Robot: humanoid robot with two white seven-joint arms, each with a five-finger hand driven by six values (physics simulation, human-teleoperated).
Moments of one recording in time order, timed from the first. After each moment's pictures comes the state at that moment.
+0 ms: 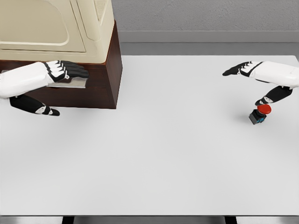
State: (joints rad) left arm -0.66 1.23 -0.79 -1.77 0.14 -0.61 -0.22; right arm -0.60 -1.00 0.51 -1.47 0.02 -0.55 0.61
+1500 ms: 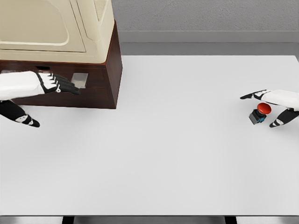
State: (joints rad) left arm -0.78 1.31 -0.83 -1.77 0.28 -0.60 -0.55; right arm -0.53 -0.94 0.53 -1.19 0.16 -0.57 0.61
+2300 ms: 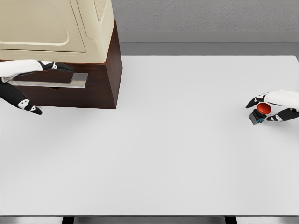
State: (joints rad) left arm -0.84 1.28 -0.84 -1.76 0.48 -0.18 -0.61; right arm -0.53 -0.95 0.53 -1.18 0.18 -0.58 0.61
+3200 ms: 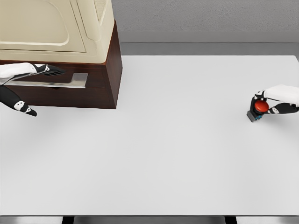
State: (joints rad) left arm -0.80 1.28 -0.83 -1.72 0.49 -0.08 -0.61; right arm -0.55 -0.94 0.53 -1.18 0.19 -0.59 0.61
